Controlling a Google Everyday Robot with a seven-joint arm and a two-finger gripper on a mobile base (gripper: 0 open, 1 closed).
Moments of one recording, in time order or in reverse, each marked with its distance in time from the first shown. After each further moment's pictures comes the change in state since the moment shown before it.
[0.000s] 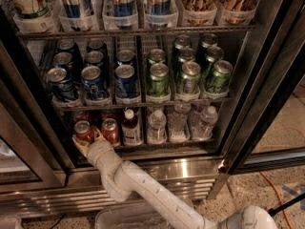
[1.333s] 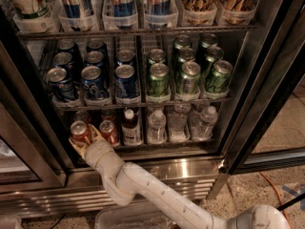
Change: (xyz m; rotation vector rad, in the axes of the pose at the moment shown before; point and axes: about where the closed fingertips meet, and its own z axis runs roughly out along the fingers) arm -0.042 0.014 -0.026 -0.041 -0.044 -0.092
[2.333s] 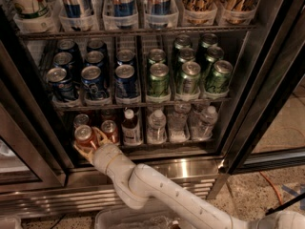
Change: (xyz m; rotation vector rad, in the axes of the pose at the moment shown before) arm -0.016 0.001 -0.036 -0.072 -0.014 -0.064
